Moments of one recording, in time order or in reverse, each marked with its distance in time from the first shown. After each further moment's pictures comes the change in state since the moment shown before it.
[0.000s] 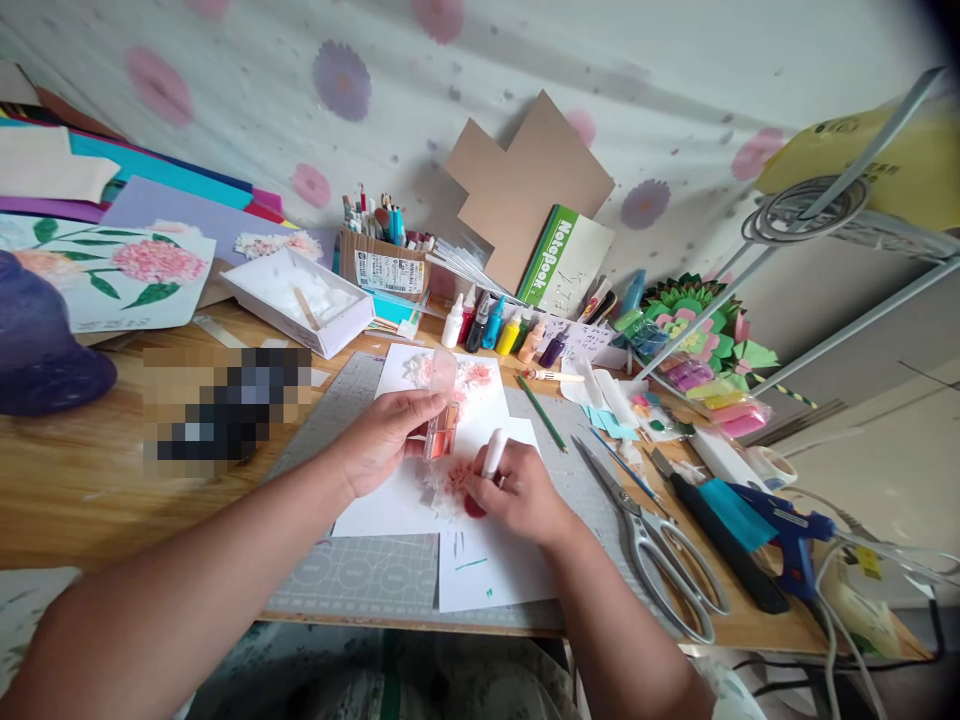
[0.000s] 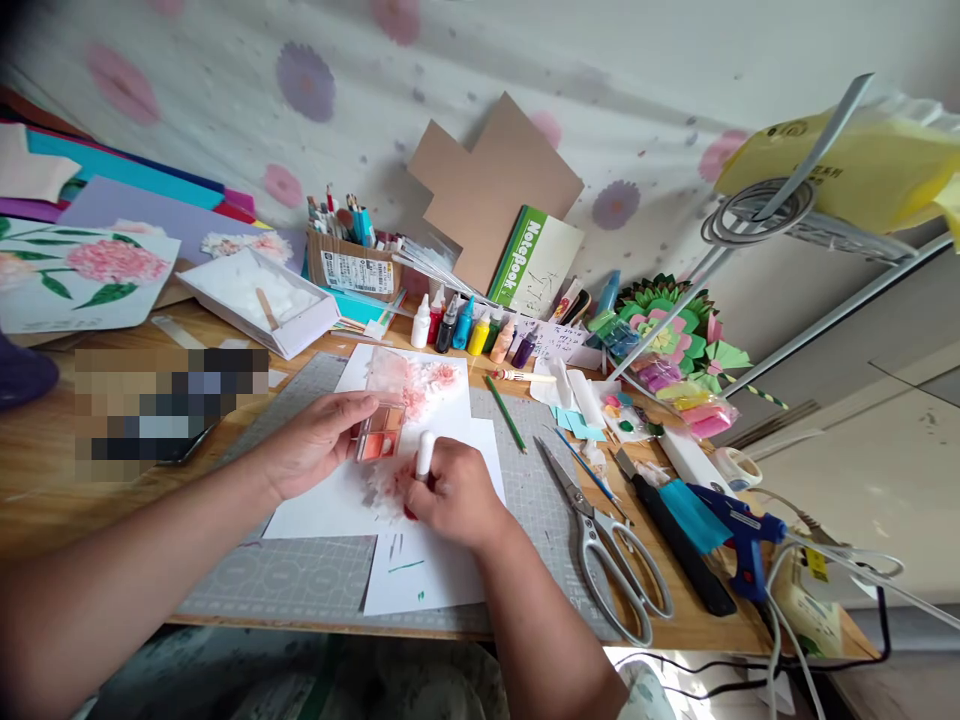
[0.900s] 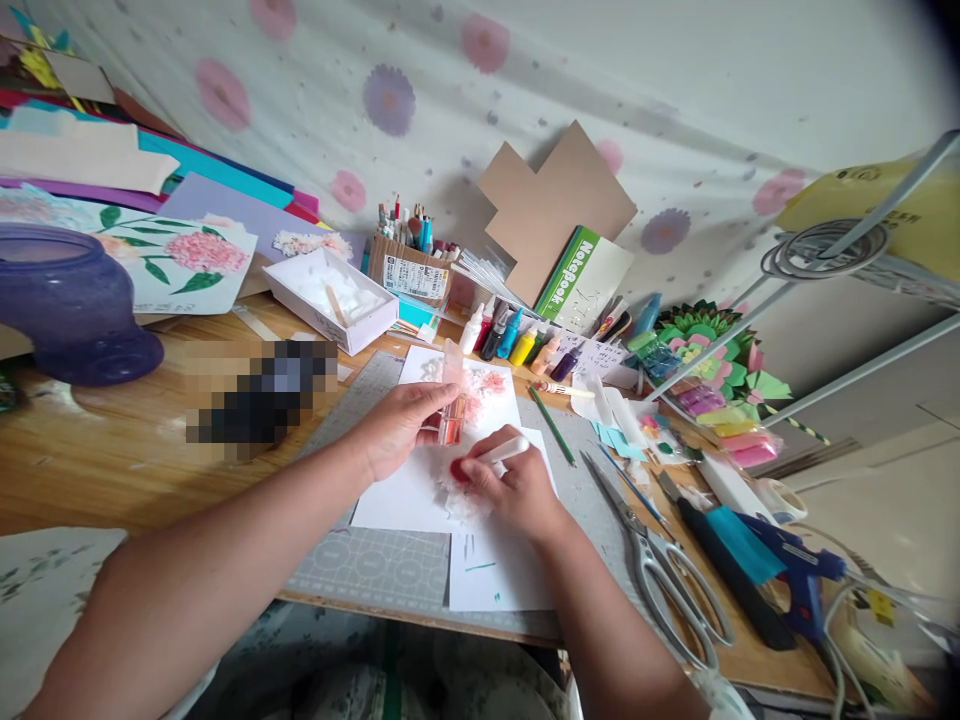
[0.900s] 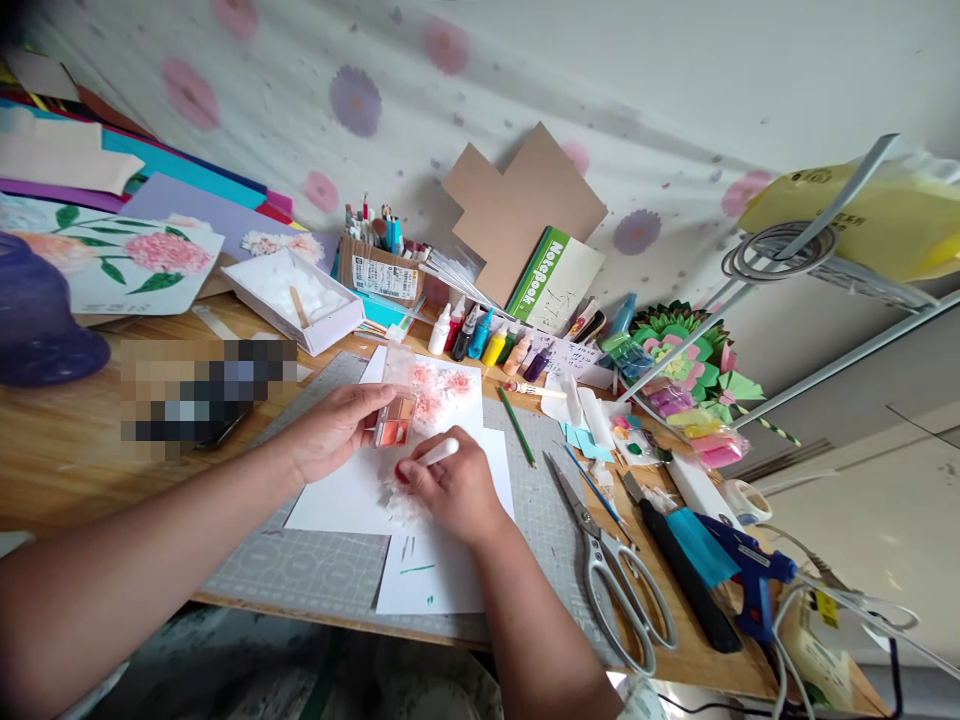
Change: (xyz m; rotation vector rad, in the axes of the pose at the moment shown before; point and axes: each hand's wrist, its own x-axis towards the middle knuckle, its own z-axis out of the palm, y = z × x) left_hand 0.004 0.002 -0.007 -0.067 0.066 0.078; right_hand 0.012 0.006 0.011 -0.111 0.105 -0.126
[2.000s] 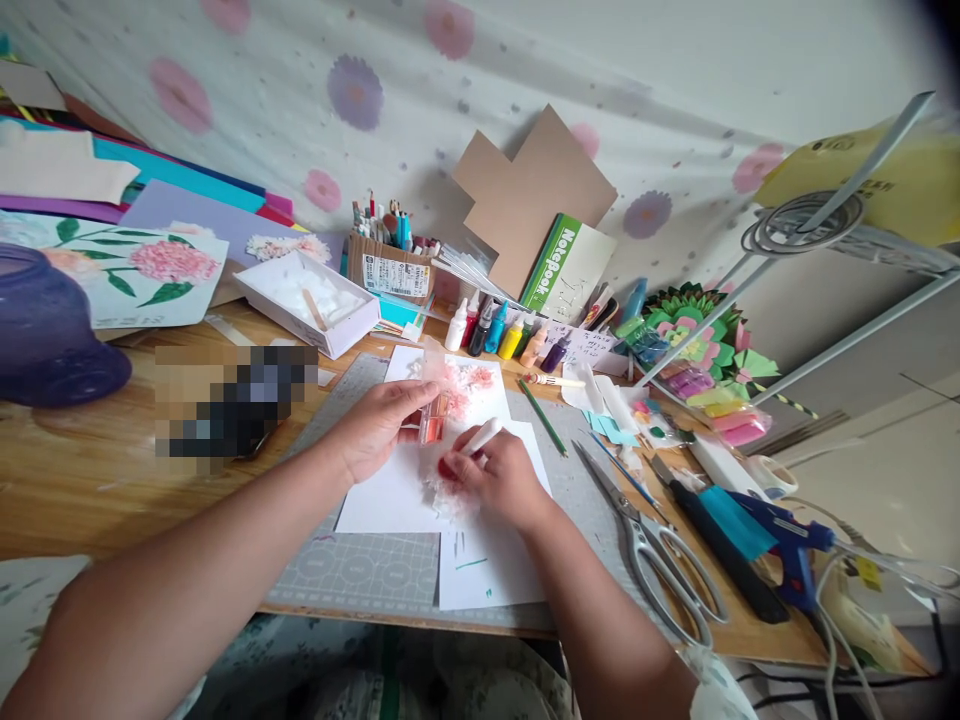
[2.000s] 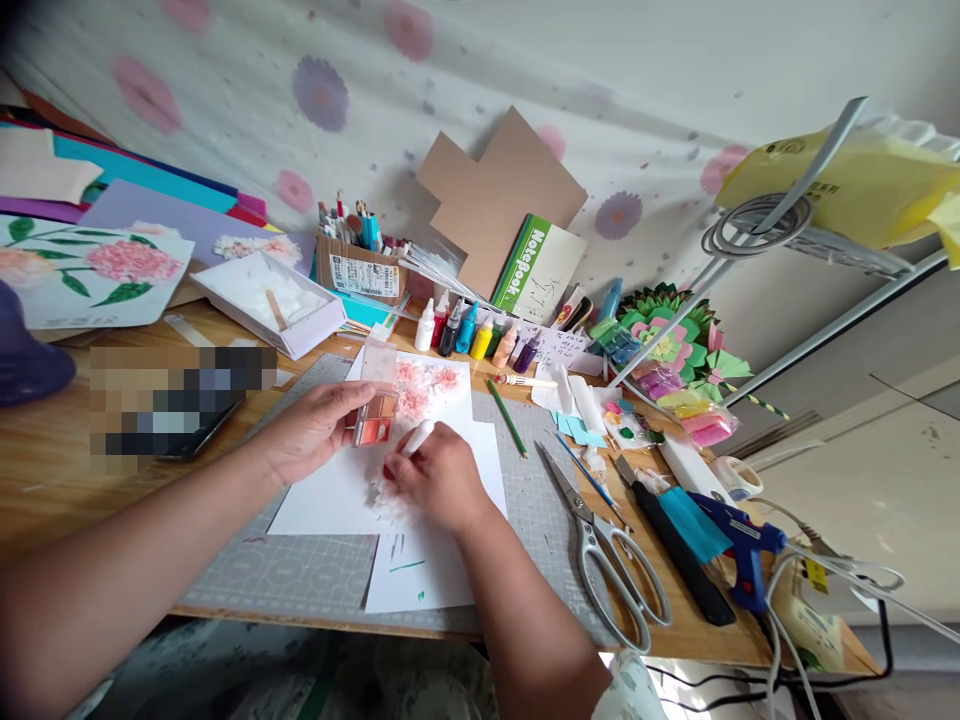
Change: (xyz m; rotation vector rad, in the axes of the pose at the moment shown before) left_hand 0.001 0.003 -0.002 0.079 0.023 -0.008; right_hand 0.004 -0.002 0.001 0.059 -0.015 0.116
